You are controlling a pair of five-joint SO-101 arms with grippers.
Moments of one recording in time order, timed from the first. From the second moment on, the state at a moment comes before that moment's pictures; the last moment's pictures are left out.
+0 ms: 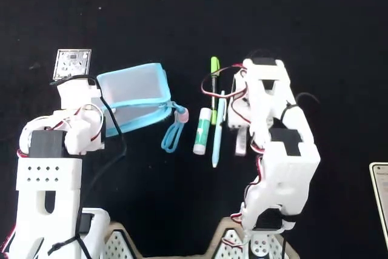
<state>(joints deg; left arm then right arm) -6.0 -48.2 42.4 75.1 -2.2 1.4 25.8 6.9 86.7 -0.4</state>
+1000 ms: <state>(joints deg) -6.0 -48.2 42.4 75.1 -2.2 4.6 29.0 -12.0 96.7 21.7</state>
